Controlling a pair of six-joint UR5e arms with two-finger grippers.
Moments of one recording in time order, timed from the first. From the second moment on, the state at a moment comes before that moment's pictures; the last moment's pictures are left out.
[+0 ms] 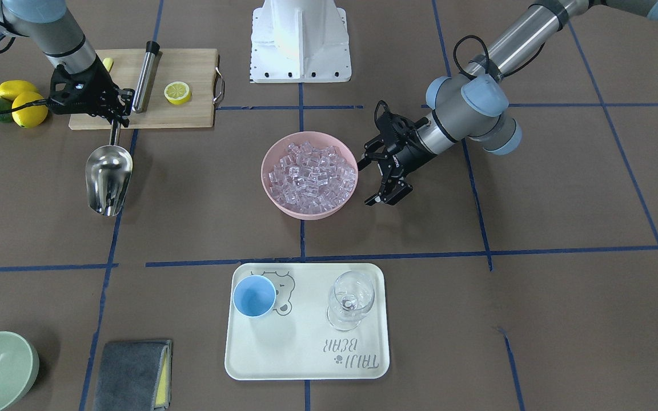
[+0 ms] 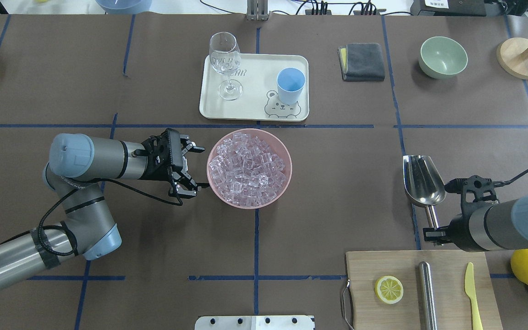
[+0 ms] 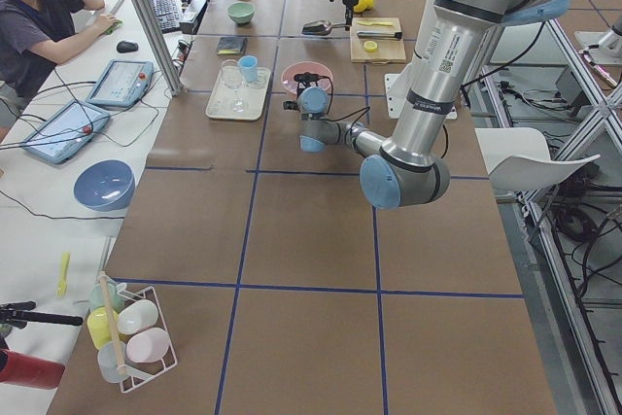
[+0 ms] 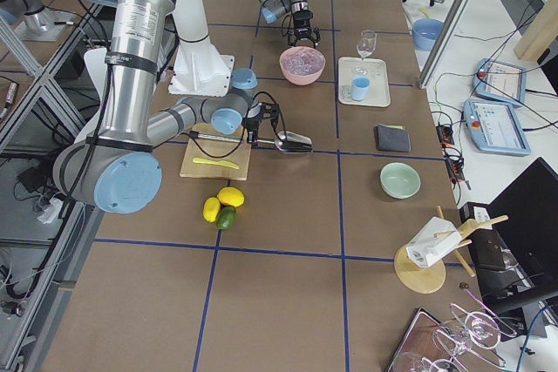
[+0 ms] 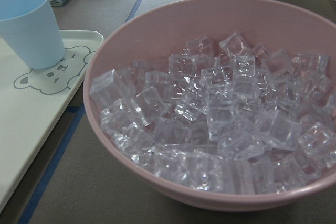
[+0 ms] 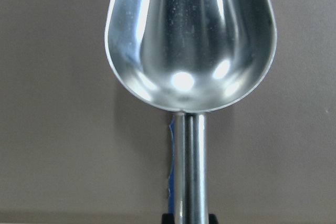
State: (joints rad) left arm -0.57 -2.02 -1.36 -2.87 -1.94 -0.03; right arm 0.46 -1.80 2.11 -1.10 1.84 1.26
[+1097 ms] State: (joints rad) left arm -0.57 -2.02 -1.36 -2.87 -1.94 -0.04; right arm 0.54 -1.63 2.20 -1.29 1.87 0.40
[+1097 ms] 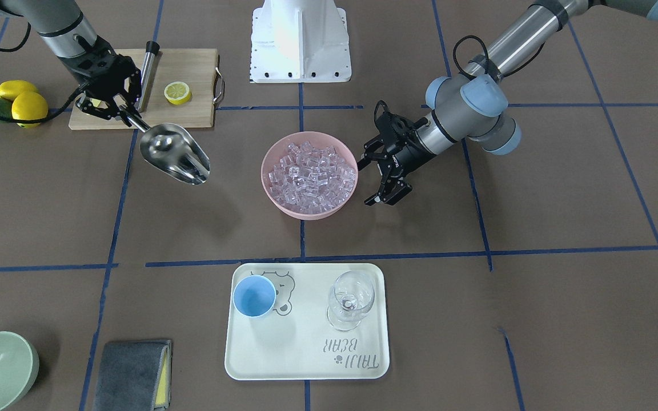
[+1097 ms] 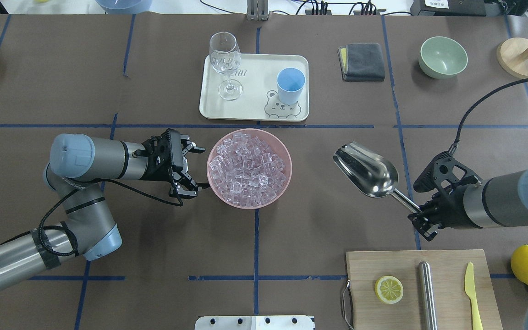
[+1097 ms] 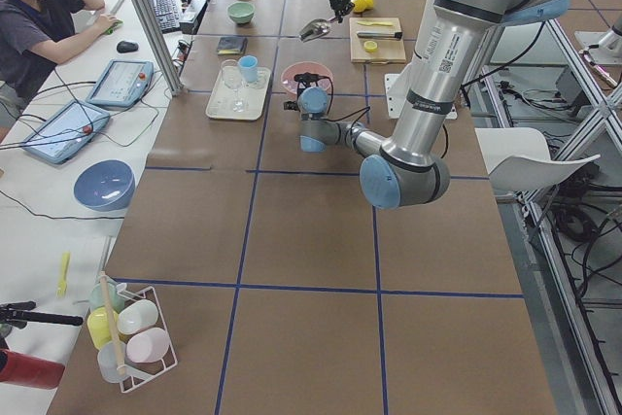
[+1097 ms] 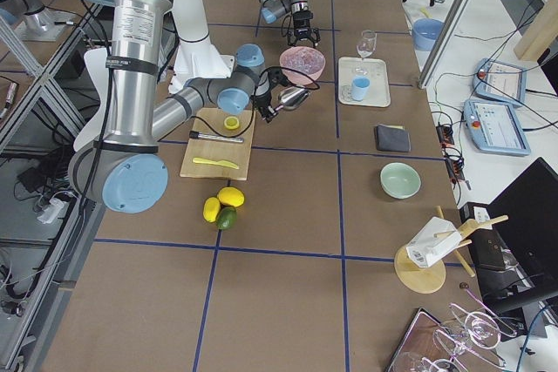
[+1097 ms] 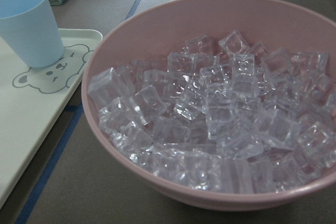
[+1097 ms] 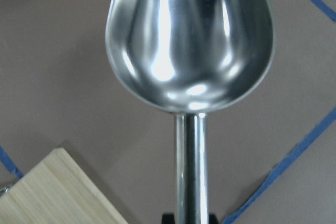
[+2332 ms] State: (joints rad) left arm -0.57 -2.02 -1.36 -2.87 -1.94 -0.05; right arm 0.47 -0.69 1.99 -2.59 1.80 0.14
